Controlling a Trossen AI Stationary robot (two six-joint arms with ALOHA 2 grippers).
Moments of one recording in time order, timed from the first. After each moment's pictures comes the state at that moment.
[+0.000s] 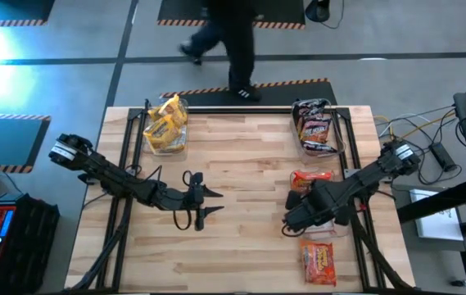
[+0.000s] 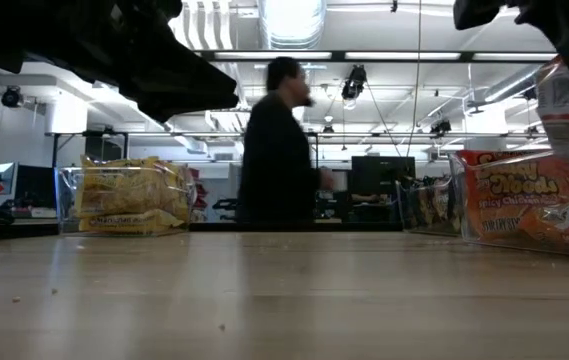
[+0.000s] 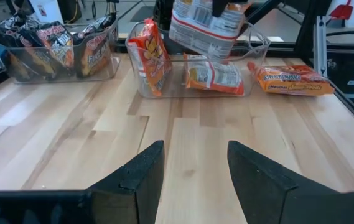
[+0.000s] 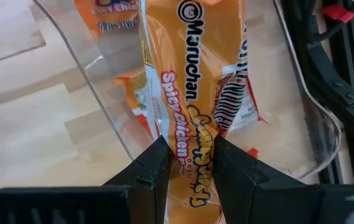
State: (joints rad) left arm -0.38 1.44 0.53 0.60 -0.44 -0.16; right arm 0.49 1.62 1.44 -1.57 -0.02 2.38
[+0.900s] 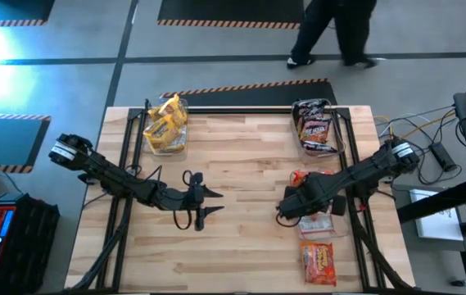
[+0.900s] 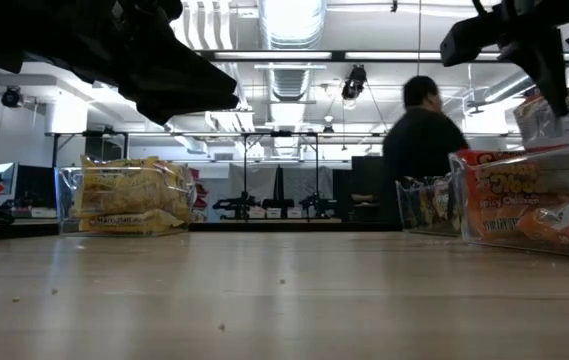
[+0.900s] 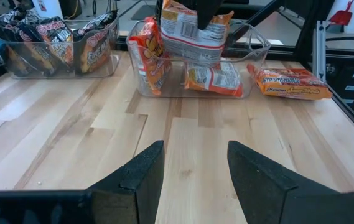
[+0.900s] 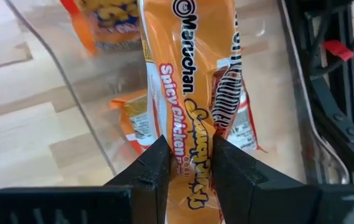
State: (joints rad) left arm -0.38 1.44 0.53 0.60 -0.44 -0.19; right arm 0.39 1.61 1.34 -1.52 -0.02 2.21
